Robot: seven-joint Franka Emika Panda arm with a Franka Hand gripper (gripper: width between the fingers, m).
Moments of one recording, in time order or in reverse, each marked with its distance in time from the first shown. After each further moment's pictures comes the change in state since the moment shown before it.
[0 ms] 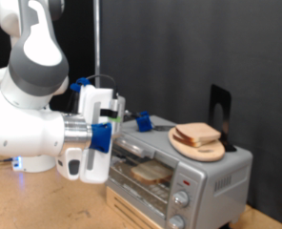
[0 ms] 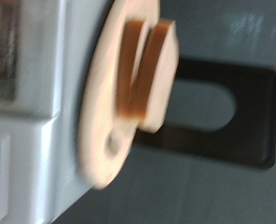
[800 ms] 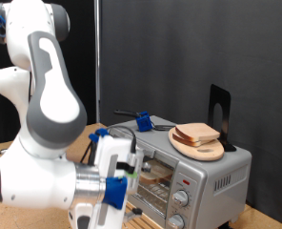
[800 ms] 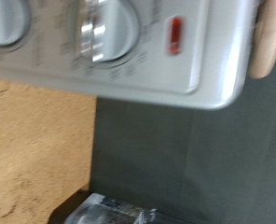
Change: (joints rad) arm 0.028 0.297 0.023 0.240 0.060 0.178 -0.033
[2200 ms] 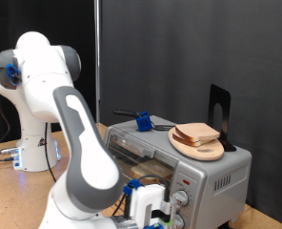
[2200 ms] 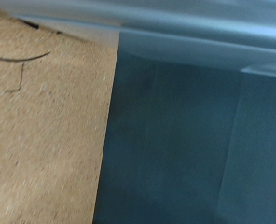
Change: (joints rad) arm 0.081 0.335 0.030 0.343 -0.029 -0.062 0.030
